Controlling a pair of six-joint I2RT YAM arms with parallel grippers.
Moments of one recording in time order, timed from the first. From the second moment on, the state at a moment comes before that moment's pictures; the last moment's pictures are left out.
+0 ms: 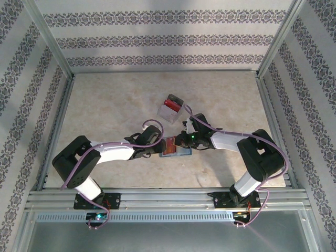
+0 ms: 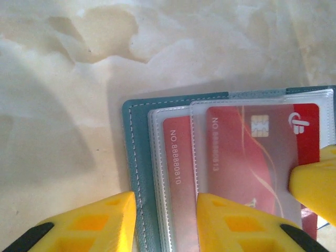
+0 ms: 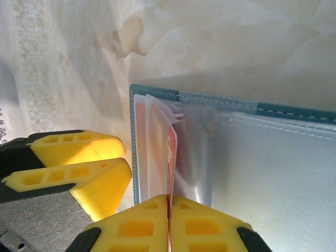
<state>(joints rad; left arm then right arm) -0.76 1.60 0.73 -0.04 -0.01 -0.85 0.51 1.62 0.70 -0.01 -0.60 0.75</state>
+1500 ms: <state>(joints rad) -0.76 1.72 0.83 0.00 0.08 -0.80 0.46 1.53 0.66 -0.05 -0.58 0.73</state>
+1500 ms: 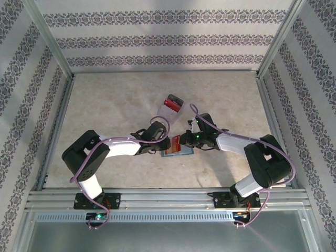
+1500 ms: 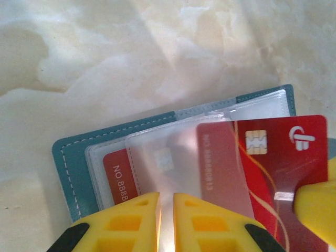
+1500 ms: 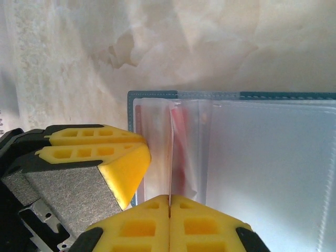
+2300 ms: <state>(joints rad) -0.73 1.67 0.82 -0.06 0.03 -0.75 0.45 1.42 0.73 -0.30 -0.49 0.59</state>
